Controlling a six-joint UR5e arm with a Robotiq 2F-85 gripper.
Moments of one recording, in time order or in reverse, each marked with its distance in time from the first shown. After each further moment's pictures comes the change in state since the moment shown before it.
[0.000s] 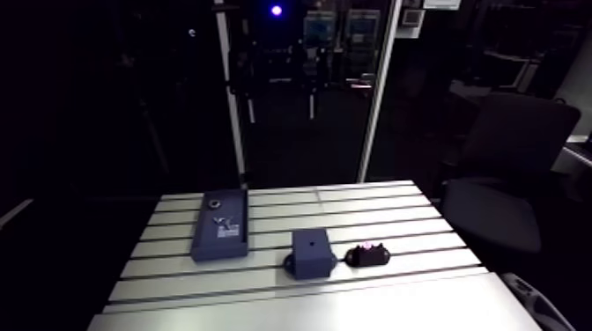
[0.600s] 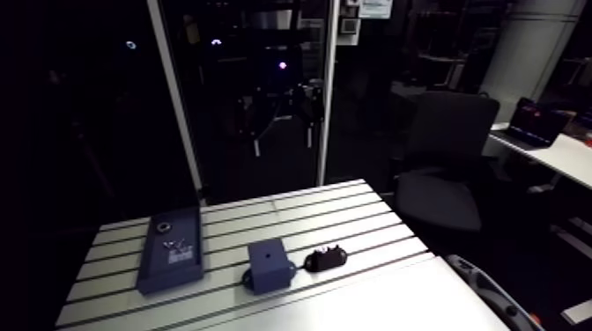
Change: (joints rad) arm -0.193 -0.030 0.172 -0.234 0.003 -0.180
